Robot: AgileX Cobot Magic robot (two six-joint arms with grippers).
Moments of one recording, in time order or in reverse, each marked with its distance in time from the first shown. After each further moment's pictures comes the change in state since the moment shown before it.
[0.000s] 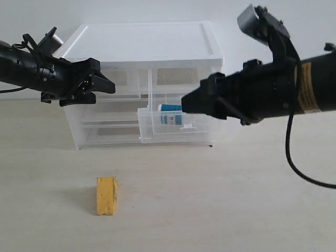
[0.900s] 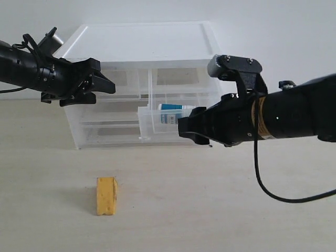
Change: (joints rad) left arm 0.000 0.000 0.000 0.000 0.000 0.000; right arm 0.127 0.159 0.001 0.210 0.312 -0.241
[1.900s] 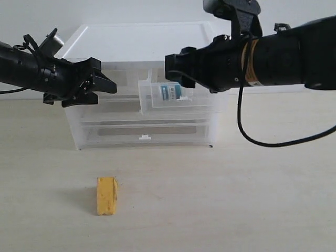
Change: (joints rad) left arm 0.000 0.017 -0.002 -0.023 0.013 0.001; right arm 0.005 0.003 -0.193 0.006 0.019 0.026
